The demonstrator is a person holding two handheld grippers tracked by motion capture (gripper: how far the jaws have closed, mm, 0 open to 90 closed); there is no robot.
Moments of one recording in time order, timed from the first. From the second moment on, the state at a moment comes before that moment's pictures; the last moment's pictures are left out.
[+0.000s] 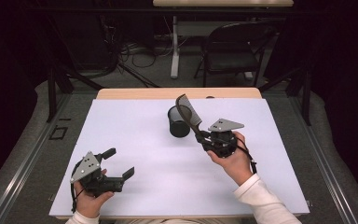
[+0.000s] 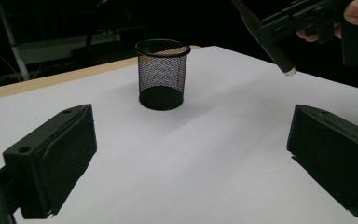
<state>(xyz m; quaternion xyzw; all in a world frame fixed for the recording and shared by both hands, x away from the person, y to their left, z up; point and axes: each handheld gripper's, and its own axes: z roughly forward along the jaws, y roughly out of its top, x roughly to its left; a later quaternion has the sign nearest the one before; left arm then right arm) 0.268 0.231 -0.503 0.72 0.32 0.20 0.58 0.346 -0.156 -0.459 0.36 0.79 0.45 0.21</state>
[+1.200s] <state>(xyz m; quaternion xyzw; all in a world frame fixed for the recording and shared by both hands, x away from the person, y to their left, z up) 0.273 0.230 -0.506 0.73 0.33 0.21 0.56 0.326 -0.131 -0.479 0.30 0.78 0.48 0.27</state>
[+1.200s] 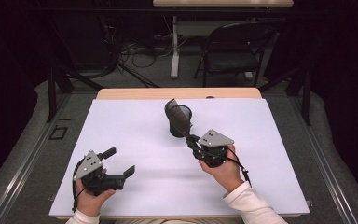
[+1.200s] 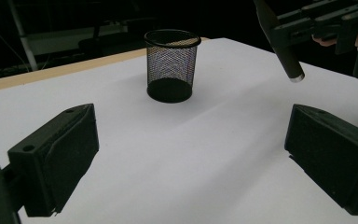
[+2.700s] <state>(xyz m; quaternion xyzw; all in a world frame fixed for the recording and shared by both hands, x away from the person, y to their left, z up) 0.311 0.210 -0.458 0.71 0.37 0.11 0.58 0.318 -0.128 -0.486 0.29 0.77 0.49 0.28</state>
